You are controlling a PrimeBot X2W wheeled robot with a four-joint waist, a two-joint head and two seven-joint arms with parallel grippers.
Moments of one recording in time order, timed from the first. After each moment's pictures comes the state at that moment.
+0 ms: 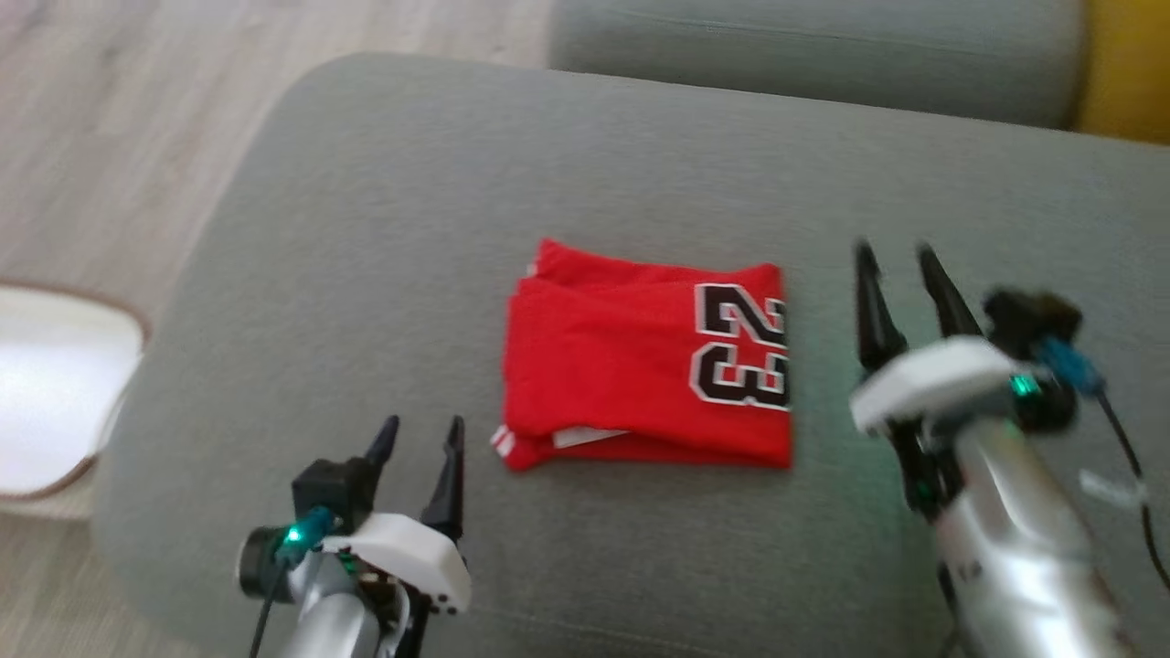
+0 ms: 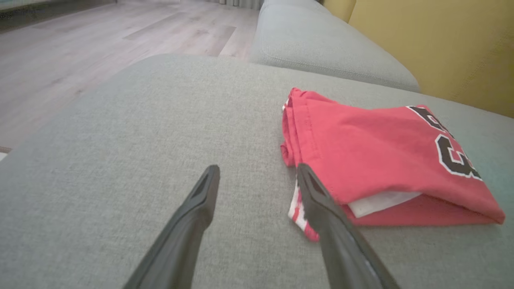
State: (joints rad) left arm -0.13 0.05 -0.35 0.46 -0.28 0.05 -0.25; right arm -0.51 -0.06 0.12 0.79 0.35 0.12 -0.25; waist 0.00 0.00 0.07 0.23
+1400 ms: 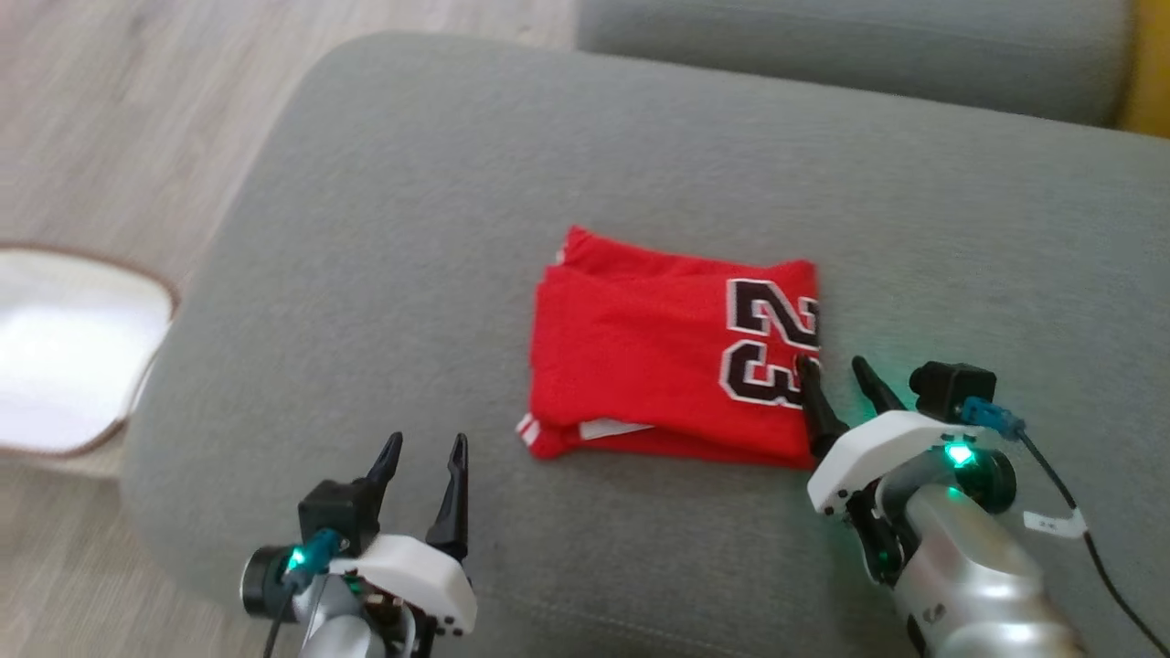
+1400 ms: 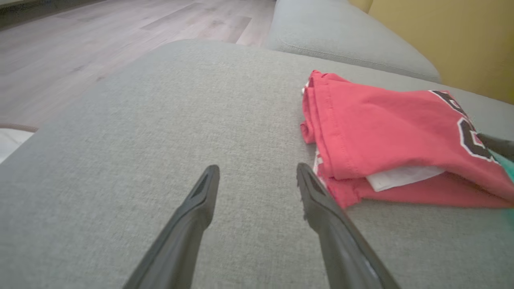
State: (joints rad) left arm -0.08 0.05 -0.35 0.41 -0.24 0.07 -0.25; right arm -0.49 -0.05 0.30 1.03 0.48 0.12 -0.24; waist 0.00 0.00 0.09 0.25
